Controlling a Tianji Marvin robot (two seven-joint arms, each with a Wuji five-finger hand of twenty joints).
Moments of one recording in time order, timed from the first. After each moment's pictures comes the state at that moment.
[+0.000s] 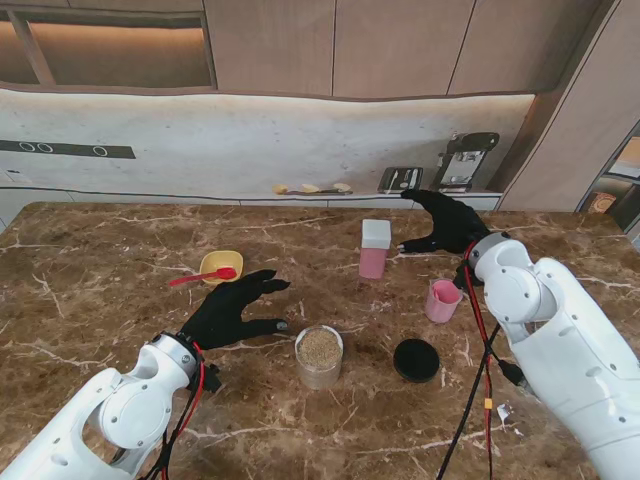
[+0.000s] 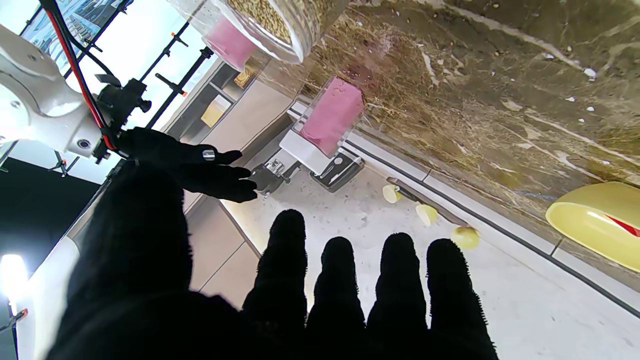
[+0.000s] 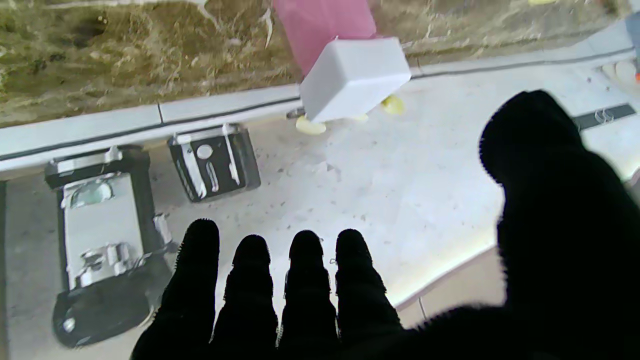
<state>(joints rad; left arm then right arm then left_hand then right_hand) 1.69 -1.09 -1.23 -1.76 0.57 -0.14 -0.03 -1.24 -1.06 1.27 -1.41 -0.69 -0.09 0.18 0.64 -0.19 0.03 -0.04 0.41 -0.03 0.19 0.18 0.27 -0.03 0.20 0.21 0.25 0.06 0.13 0.36 -0.02 0.01 0.65 0.33 0.43 -0.62 0.60 -0.11 0.23 0.04 0.06 0.50 0.27 -0.01 0.15 0.26 0.23 0.02 0.10 0.25 0.13 0.03 0.41 0.57</state>
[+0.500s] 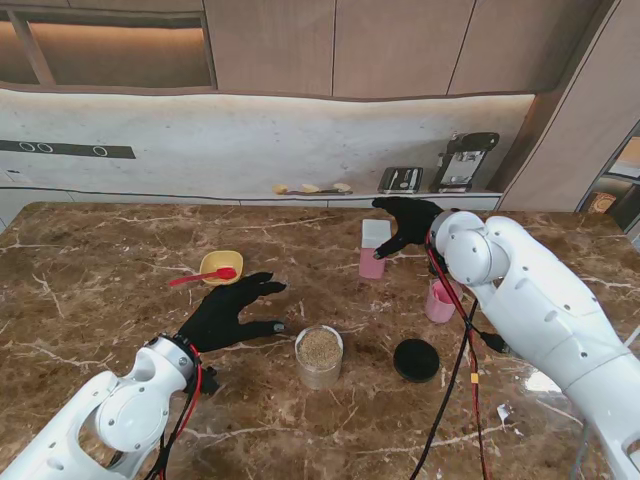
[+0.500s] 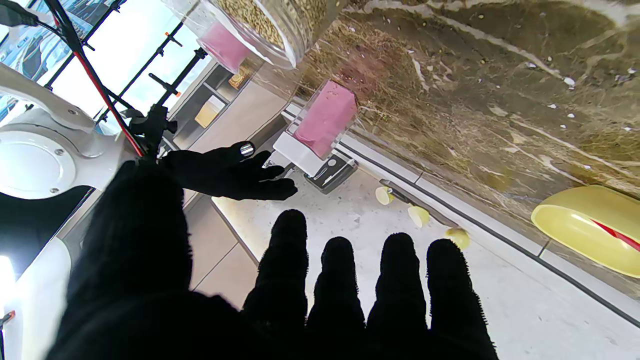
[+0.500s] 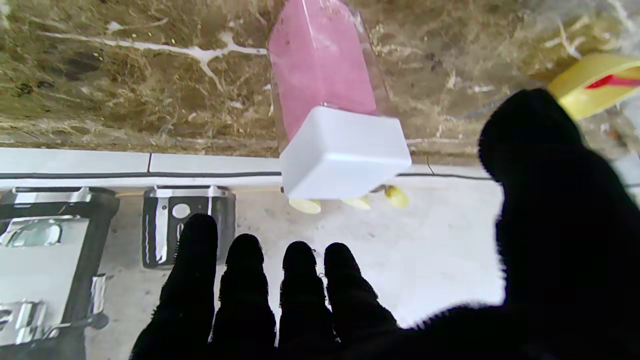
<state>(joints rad) 1.71 -1.09 -1.25 -1.77 0.57 -0.13 -0.04 -0.94 -1.04 0.92 -1.25 -0.70 0.04 0.36 0.64 -0.19 0.03 -0.04 0.41 -0.02 0.19 0.18 0.27 -0.03 0.20 0.21 0.25 0.06 0.13 0.36 -0.02 0.01 0.65 0.32 0.44 -0.62 0.59 -0.11 0.17 0.16 0.01 0.55 0.19 0.05 0.16 0.26 0.23 0.08 0.11 0.25 0.16 0.05 0.47 0.50</state>
